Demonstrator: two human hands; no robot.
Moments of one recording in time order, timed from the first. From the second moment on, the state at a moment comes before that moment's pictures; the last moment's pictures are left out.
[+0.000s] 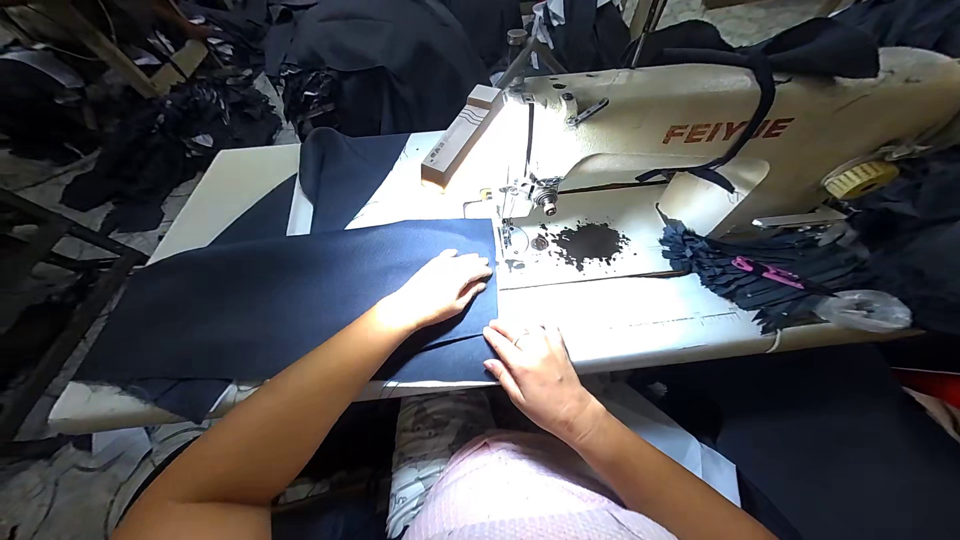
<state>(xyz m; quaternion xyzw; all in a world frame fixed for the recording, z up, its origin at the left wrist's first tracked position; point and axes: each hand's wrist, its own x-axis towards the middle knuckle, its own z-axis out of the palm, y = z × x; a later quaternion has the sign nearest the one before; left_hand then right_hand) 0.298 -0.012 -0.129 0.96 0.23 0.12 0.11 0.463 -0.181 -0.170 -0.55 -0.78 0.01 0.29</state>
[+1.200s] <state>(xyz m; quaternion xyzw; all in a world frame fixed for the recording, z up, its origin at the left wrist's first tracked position) 0.328 0.015 -0.143 0.93 0.31 0.10 0.17 0.505 -0.142 -0.144 -0.58 -0.79 0.08 0.20</state>
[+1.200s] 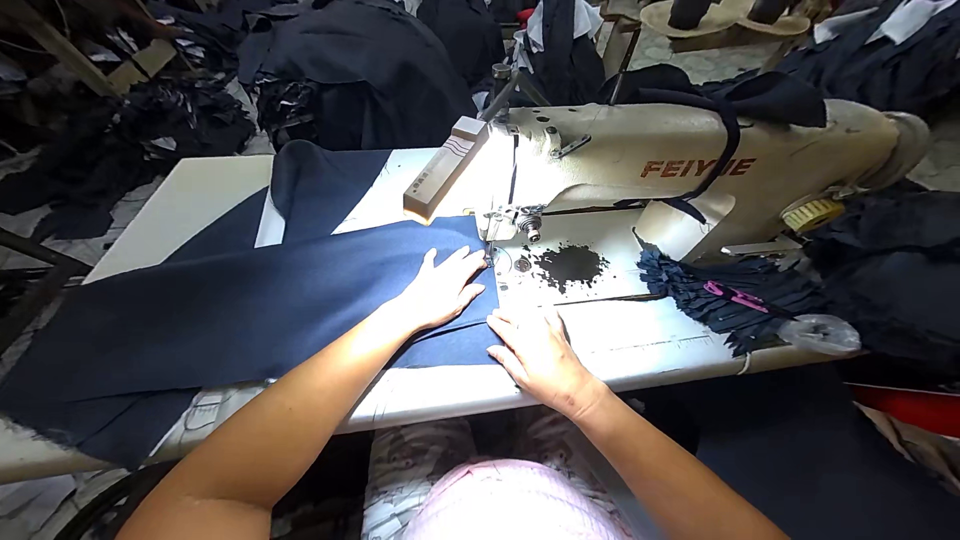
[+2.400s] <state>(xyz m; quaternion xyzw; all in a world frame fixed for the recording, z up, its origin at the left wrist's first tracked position) 0.316 0.048 -0.152 0.94 0.25 0.16 0.15 0.565 -0.055 -0.147 -0.44 -0.87 0.02 0.23</state>
